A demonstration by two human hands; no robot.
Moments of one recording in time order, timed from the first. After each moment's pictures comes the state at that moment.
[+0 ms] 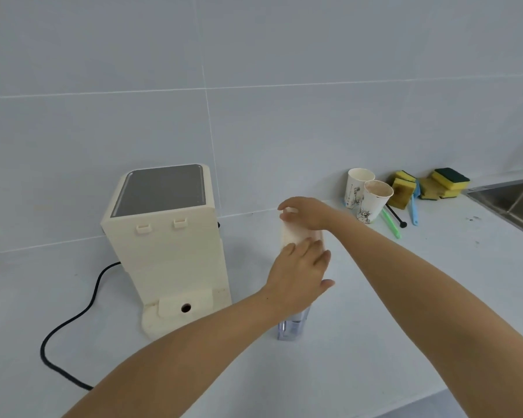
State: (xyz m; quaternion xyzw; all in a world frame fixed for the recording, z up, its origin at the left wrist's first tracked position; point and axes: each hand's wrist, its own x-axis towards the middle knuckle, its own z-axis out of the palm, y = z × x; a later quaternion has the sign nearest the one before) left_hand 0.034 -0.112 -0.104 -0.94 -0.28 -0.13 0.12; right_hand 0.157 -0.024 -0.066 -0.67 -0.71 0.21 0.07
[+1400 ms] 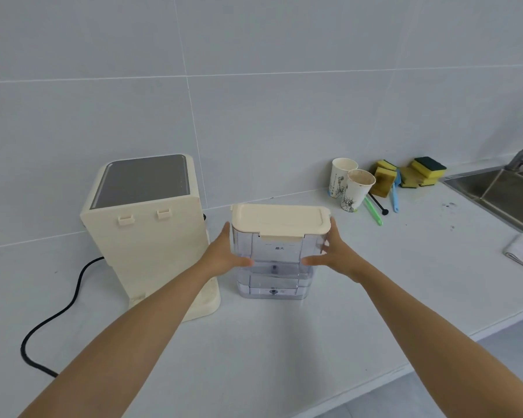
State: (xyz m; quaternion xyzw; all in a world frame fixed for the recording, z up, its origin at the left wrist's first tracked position) left_hand -0.036 -0.031 -0.149 -0.74 -0.52 -0.14 -0.42; right_hand 0.205 -0.116 -0.146 -0.64 -0.50 0.45 0.37
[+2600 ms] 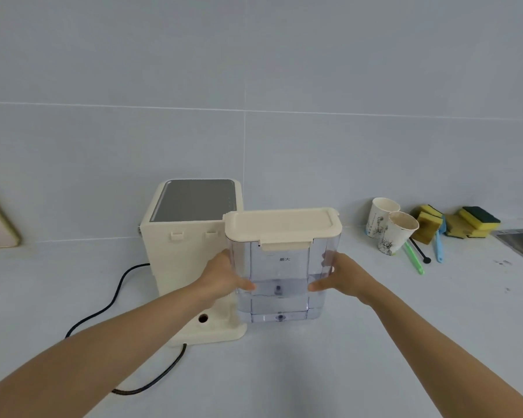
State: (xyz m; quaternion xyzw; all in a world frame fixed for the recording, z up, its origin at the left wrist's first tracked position) left_hand -0.155 -0.056 -0.080 -0.58 -0.62 -0.28 -0.45; right_hand 0.088 -0.047 -0.076 -0.65 -0.62 0.39 0.21
